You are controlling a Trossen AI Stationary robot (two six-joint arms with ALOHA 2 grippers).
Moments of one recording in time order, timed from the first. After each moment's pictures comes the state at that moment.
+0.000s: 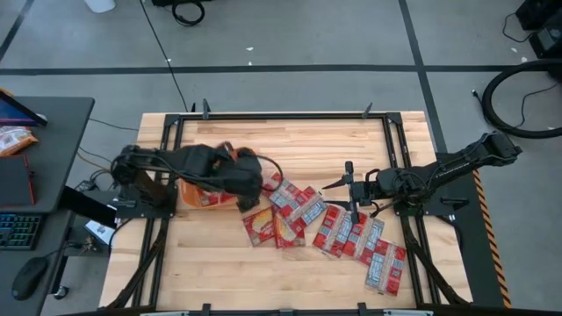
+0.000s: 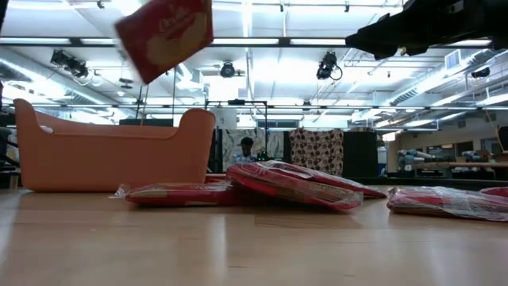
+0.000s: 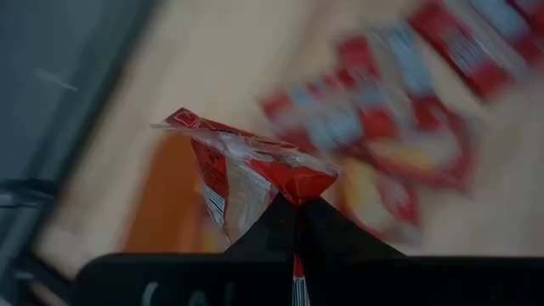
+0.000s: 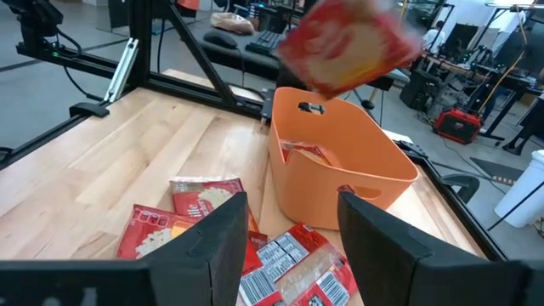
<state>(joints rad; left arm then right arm) -0.24 1.74 2.07 -1.57 -0.49 -0.62 0.25 0.92 0.36 0.40 0.21 -0.24</state>
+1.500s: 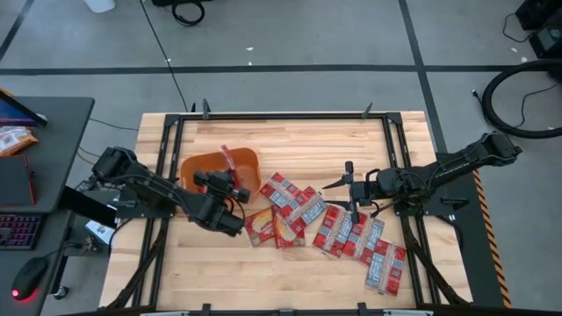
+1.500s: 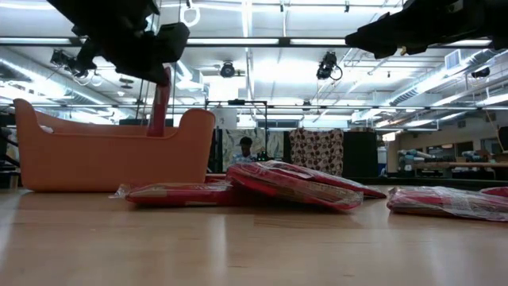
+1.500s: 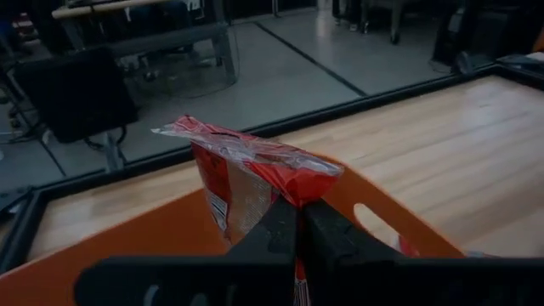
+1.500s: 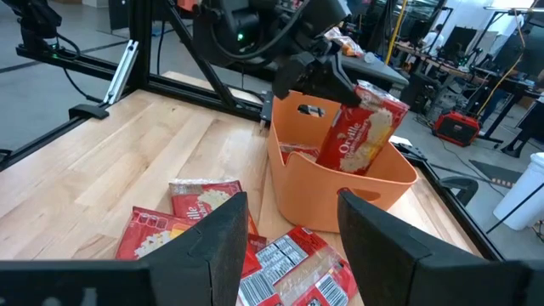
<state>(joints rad) -0.40 1.58 1.01 -1.10 -1.28 -1.66 0.25 0.92 0.36 0.41 0.21 -0.24</state>
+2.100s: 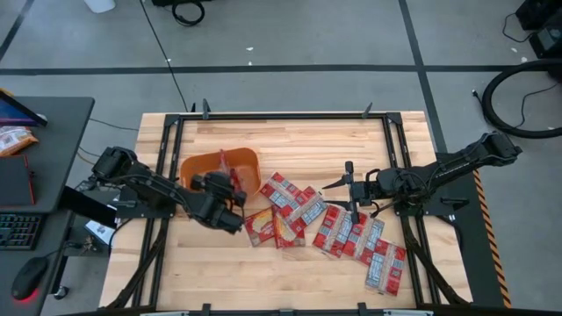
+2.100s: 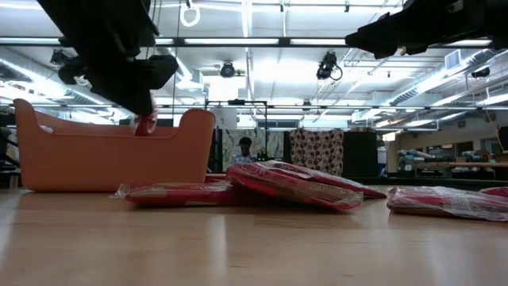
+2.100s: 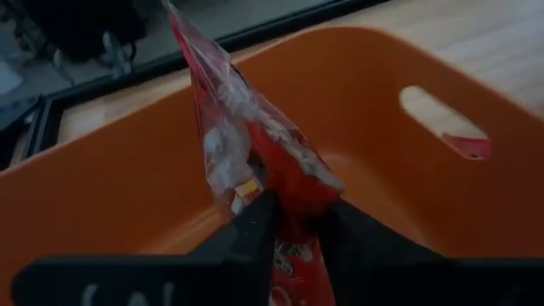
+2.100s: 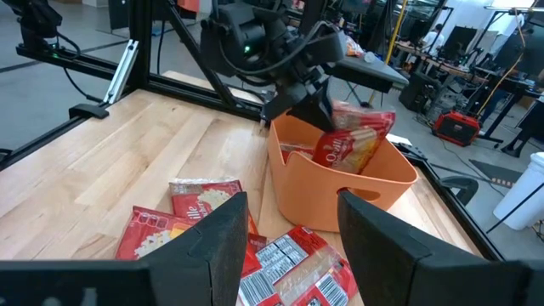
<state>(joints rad) -0.37 1.58 0.97 -1.11 -0.96 -1.65 0.25 0.92 0.36 0.41 0.21 -0.24</state>
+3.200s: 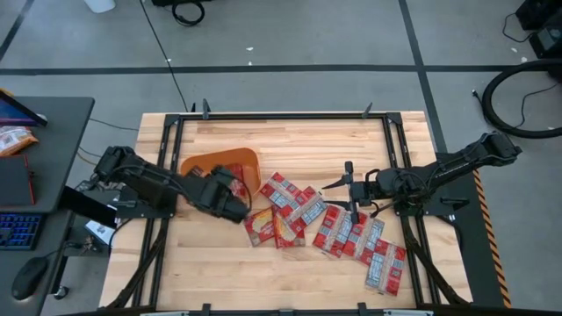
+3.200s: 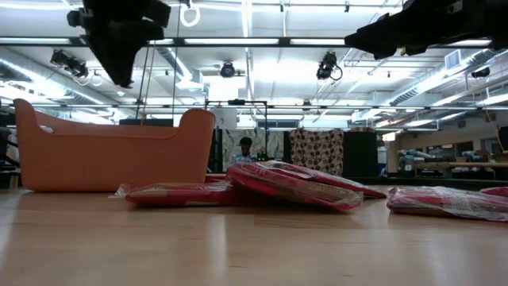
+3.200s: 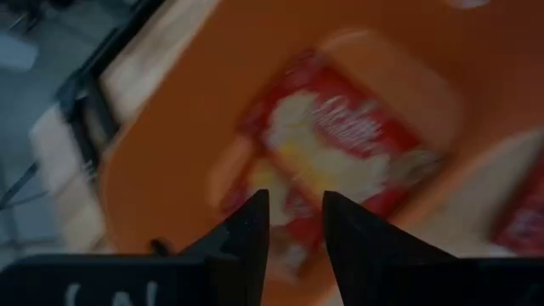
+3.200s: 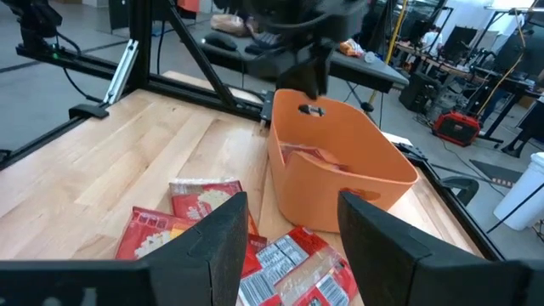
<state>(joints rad) -0.32 1.59 1.32 -1.51 -0.55 -1.26 0.25 0.93 0.36 0.41 0.21 -0.24</state>
